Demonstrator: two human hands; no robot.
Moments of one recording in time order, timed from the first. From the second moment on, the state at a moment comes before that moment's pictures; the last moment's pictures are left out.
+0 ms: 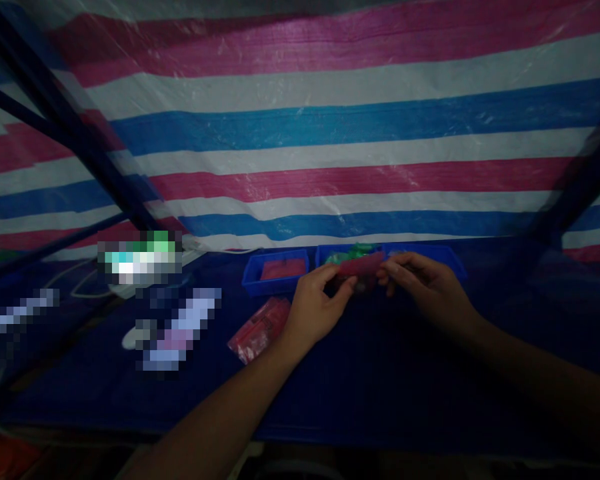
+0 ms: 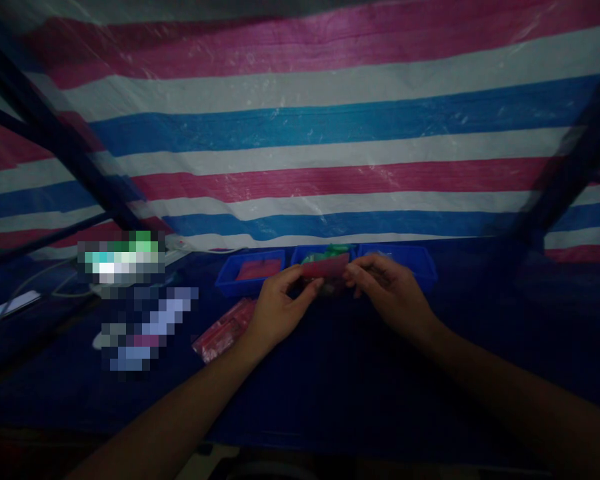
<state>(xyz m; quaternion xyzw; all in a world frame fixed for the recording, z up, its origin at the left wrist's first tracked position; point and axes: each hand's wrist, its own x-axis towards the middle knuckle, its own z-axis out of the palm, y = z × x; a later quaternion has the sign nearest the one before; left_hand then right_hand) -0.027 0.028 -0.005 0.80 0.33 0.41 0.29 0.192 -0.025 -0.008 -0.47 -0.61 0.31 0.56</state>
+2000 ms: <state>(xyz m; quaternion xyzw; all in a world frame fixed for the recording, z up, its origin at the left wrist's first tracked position) -0.025 0.046 -0.012 0.63 0.28 0.44 0.57 0.196 -0.011 -0.023 -0.45 -0.52 0.47 0.56</state>
